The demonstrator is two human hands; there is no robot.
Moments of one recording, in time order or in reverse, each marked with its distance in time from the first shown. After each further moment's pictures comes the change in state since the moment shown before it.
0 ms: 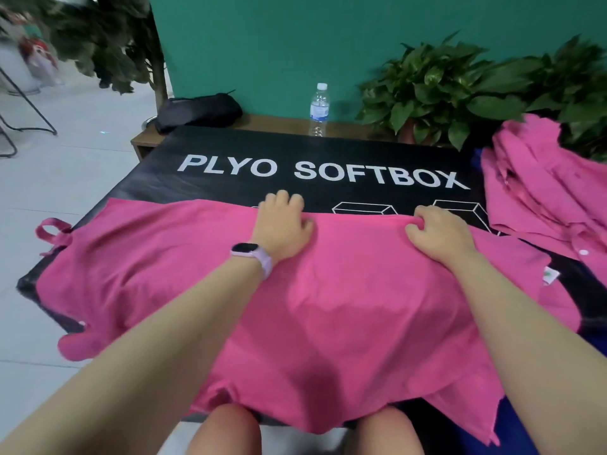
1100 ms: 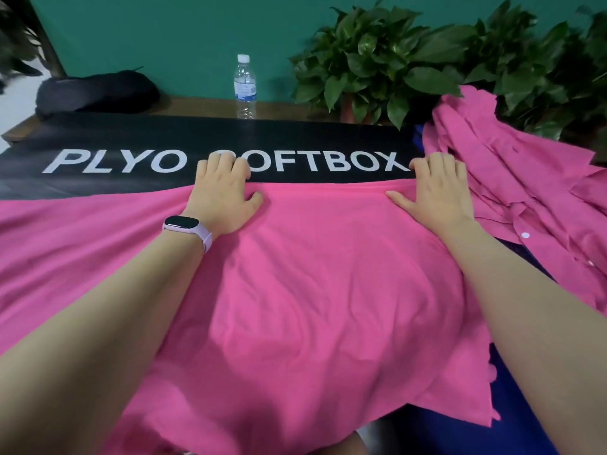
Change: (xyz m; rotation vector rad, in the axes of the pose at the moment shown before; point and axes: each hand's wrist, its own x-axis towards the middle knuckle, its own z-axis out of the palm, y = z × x) left_hand 0.103 0.020 0.050 0.098 0.154 0.206; right_hand 0.051 0.123 -0.005 -0.462 0.365 -0.041
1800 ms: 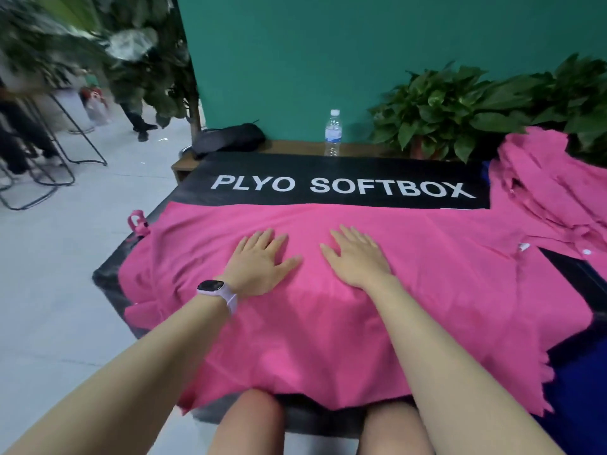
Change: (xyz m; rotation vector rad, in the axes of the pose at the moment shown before) left_hand -0.194 -0.031 -0.113 -0.084 -0.442 -0.292; right_hand -0.080 -0.258 -0.138 0.607 -0.566 -0.156
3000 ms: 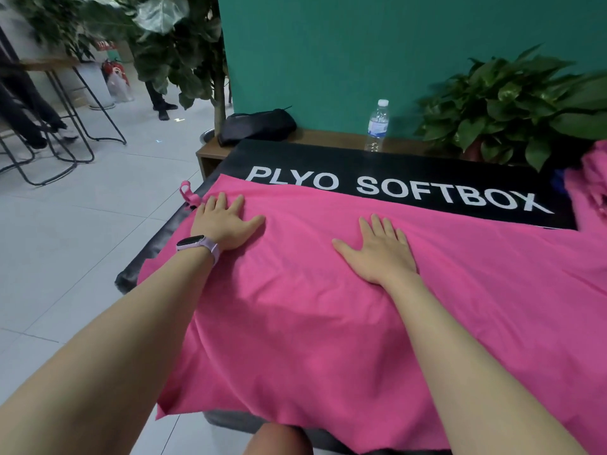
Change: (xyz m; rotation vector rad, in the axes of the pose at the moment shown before) left_hand 0.092 -0.166 -0.031 0.127 0.035 -0.358; right_hand 0.077 -0.054 0.015 -0.096 -0.017 0.118
